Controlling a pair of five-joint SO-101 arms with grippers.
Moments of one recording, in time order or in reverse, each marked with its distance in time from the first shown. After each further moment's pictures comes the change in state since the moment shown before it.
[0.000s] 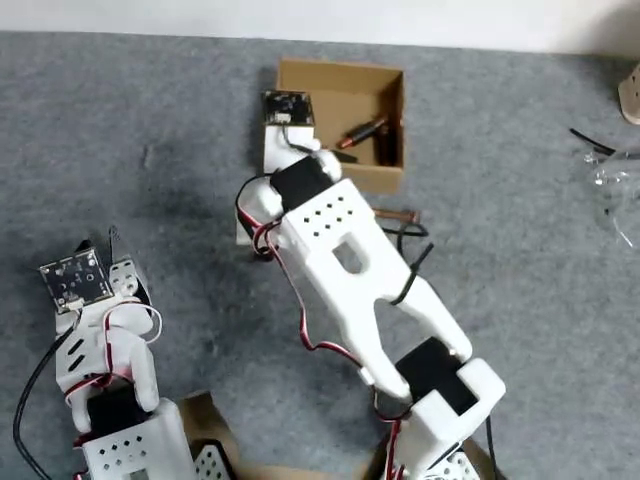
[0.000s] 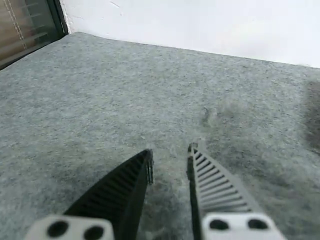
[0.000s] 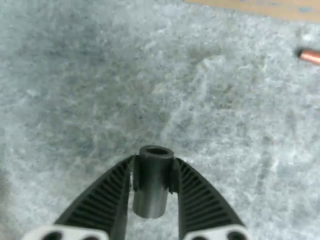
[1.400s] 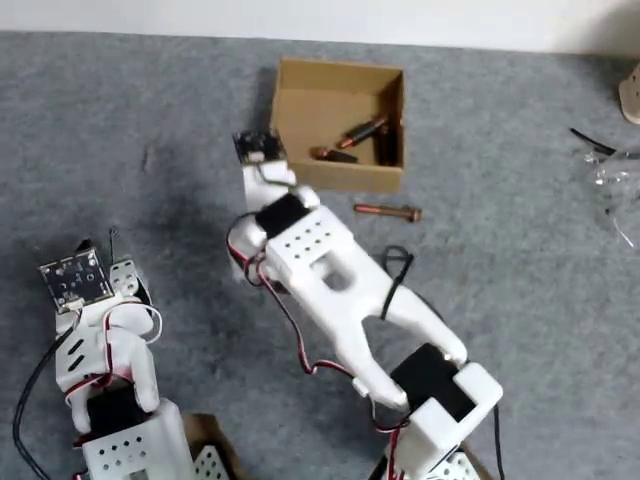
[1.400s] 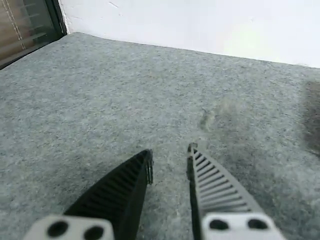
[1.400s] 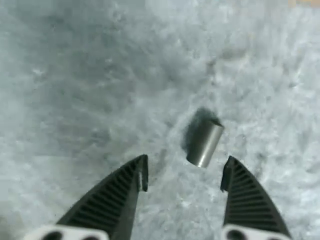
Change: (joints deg) left arm 0.3 0.0 0.0 0.0 0.0; right arm -3.9 -0.2 20.6 -16.4 6.7
